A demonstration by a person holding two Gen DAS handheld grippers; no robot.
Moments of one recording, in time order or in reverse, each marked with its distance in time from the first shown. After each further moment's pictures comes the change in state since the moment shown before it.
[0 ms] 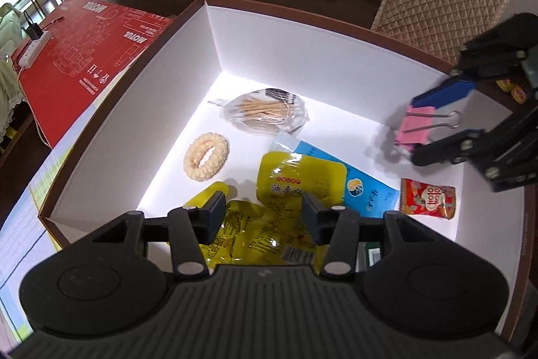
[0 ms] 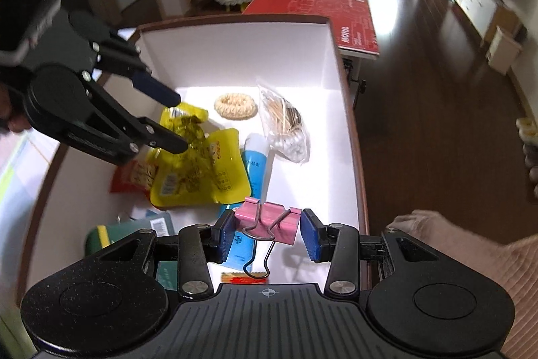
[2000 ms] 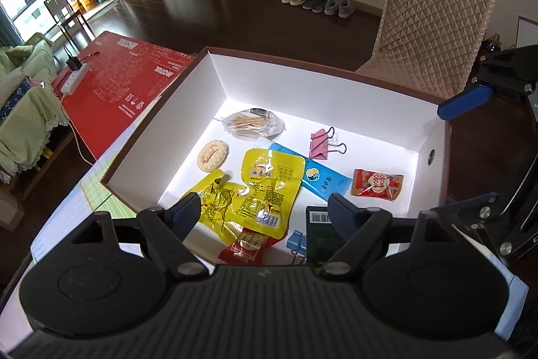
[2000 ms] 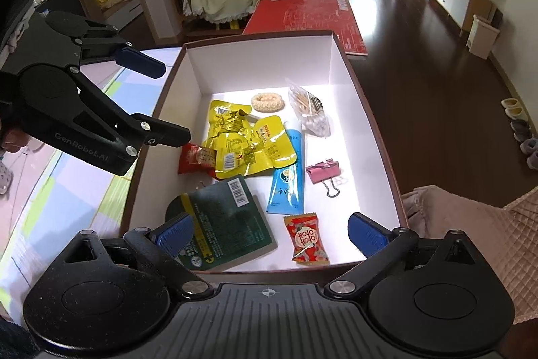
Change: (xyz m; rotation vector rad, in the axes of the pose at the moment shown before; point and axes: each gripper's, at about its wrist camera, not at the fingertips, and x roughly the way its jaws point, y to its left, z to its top) left arm -0.111 -0.072 -0.034 0.028 -0.111 0.149; right arm -0.106 0.068 -0.047 0.140 -0.075 -0.012
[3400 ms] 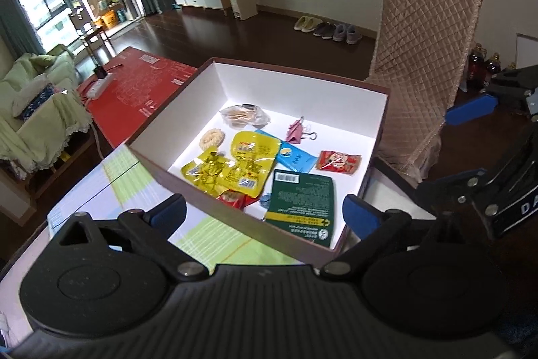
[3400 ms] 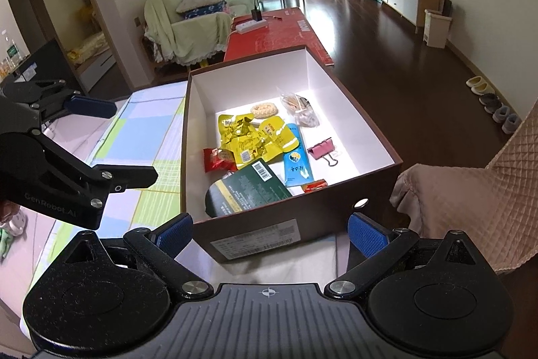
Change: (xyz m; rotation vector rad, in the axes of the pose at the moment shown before) left arm -0.096 -0.050 -0.071 -0.050 -0.107 0.056; right arm -0.077 0.053 -0.066 0.192 -0.142 -0.067
